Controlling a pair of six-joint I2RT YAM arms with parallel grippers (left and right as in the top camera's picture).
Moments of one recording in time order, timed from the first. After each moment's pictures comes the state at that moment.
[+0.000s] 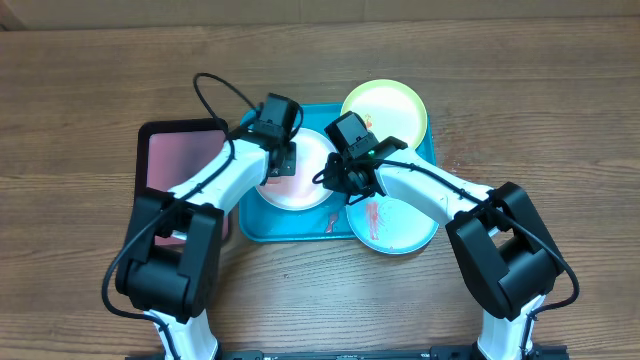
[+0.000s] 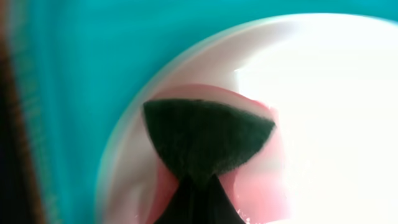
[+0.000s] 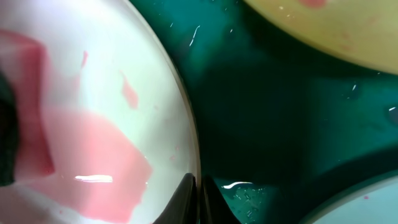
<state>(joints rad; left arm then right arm) -0.34 1.93 1.23 -0.50 -0.12 -0.21 0.60 1.99 1.30 -0.52 -0.09 0.79</state>
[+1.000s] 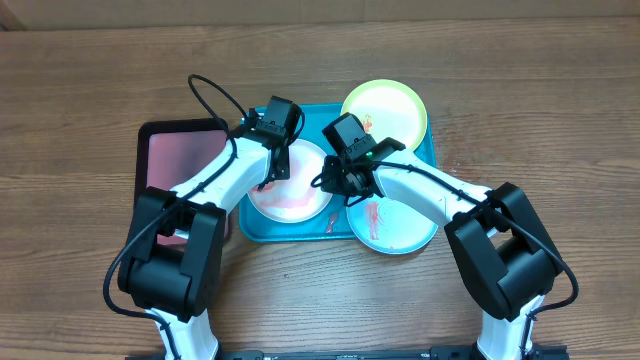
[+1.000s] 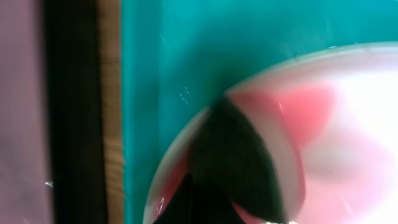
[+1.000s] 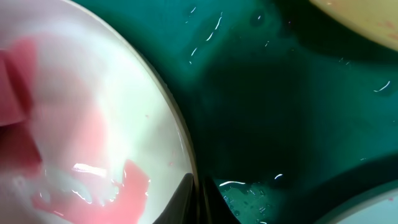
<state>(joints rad) -0.35 1.94 1.26 -0.67 -0.32 -0.39 0.60 1.99 1.30 -0.52 -0.10 0.75</state>
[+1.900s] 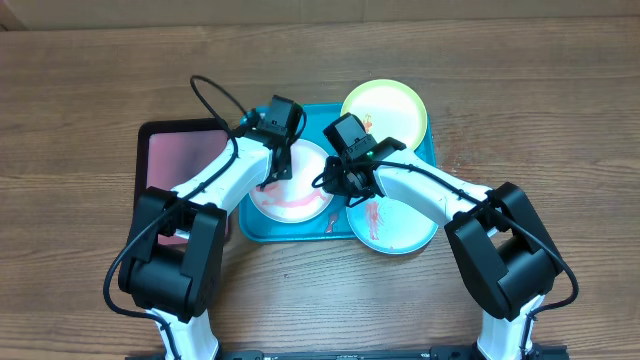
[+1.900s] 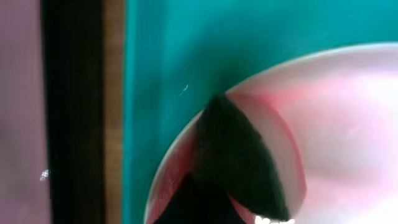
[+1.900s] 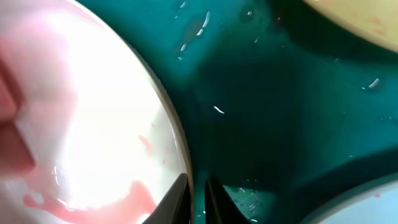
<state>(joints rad) -0.35 1.94 1.26 -0.68 -0.33 -0.43 0.60 1.99 1.30 -0.54 -0.10 0.73</state>
